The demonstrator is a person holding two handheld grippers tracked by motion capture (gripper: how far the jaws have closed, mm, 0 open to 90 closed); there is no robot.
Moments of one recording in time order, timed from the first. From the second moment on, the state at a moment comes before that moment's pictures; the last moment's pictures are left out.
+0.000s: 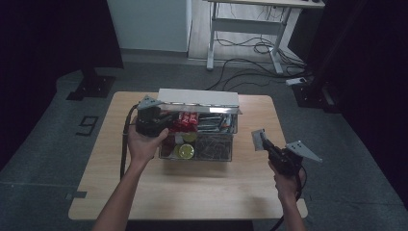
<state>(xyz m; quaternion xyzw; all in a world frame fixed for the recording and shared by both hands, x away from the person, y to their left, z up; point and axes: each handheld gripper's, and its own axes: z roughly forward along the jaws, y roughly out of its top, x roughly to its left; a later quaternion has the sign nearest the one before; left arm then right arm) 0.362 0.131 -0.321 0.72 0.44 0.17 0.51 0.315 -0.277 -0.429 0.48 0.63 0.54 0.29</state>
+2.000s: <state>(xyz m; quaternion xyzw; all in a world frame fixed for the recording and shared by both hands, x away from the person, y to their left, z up) 0.363 0.130 -0.339 0.73 0.44 0.16 0.50 0.327 -0.254 -0.490 0.50 0.67 0.50 0.24</state>
